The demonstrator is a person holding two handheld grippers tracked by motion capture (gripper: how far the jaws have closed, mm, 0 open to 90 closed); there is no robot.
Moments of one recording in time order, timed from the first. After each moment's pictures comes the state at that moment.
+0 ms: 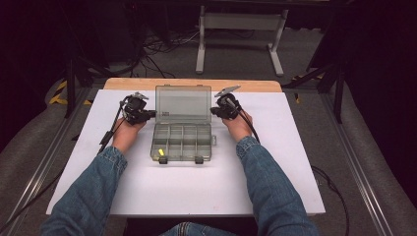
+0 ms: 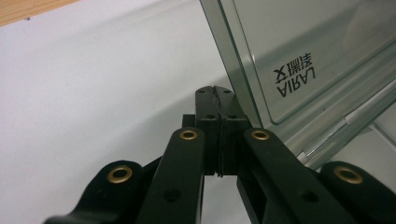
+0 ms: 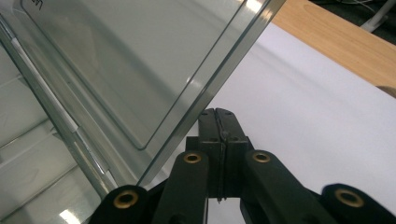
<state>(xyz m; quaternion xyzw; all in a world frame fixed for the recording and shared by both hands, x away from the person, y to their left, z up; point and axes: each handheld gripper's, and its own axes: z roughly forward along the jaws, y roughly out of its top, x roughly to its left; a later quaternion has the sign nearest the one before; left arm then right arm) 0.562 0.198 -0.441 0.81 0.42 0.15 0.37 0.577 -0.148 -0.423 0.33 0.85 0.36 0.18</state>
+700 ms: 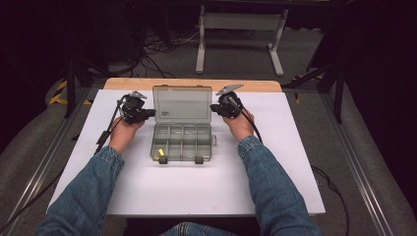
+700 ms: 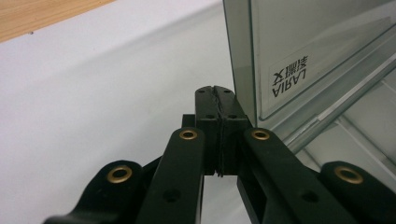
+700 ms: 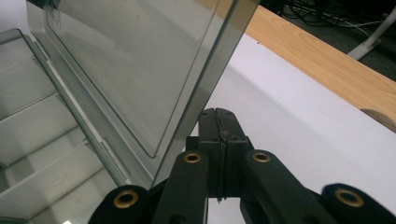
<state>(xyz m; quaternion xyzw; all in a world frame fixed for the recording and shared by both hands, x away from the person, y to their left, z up) 0.554 0.202 -0.429 0.82 0.41 0.15 0.38 0.566 -0.150 -0.407 0.31 0.85 0.39 0.19</state>
